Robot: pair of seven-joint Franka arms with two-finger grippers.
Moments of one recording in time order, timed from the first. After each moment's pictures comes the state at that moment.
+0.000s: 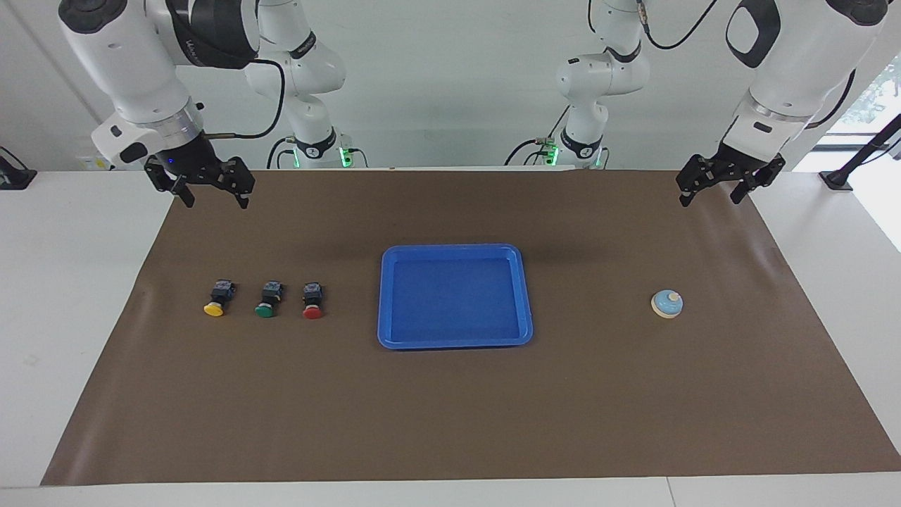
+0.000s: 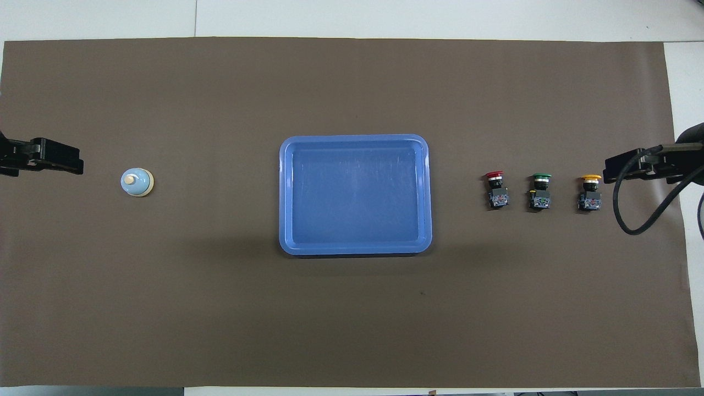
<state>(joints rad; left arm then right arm) 0.06 -0.01 -0.11 -1.62 0.02 1.61 -0.01 0.08 -0.03 -0.11 -1.69 -0.03 1.62 0.01</state>
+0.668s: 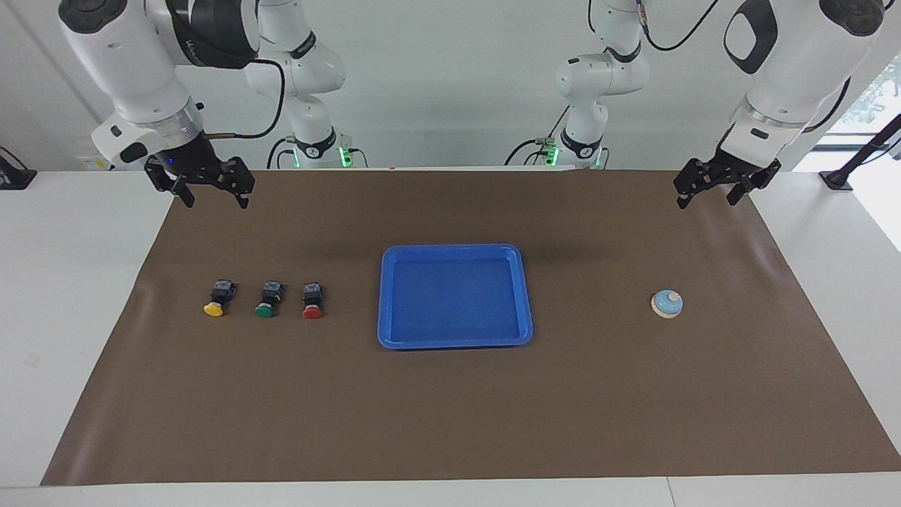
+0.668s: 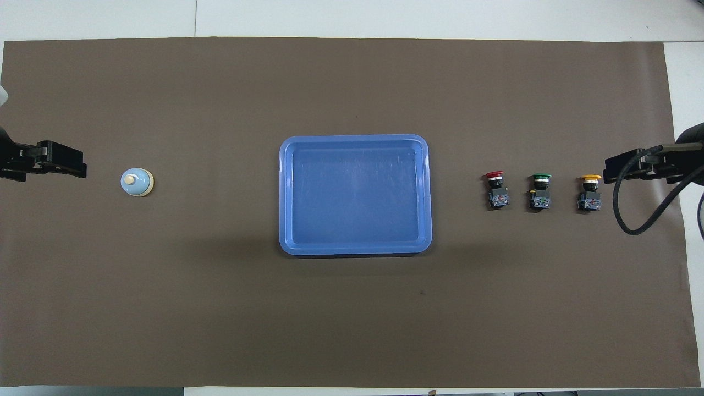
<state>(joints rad) 0.06 -0.01 -0.11 -1.64 0.02 1.61 -0.04 0.08 -0.03 -0.11 -1.69 -0.03 1.62 0.01</state>
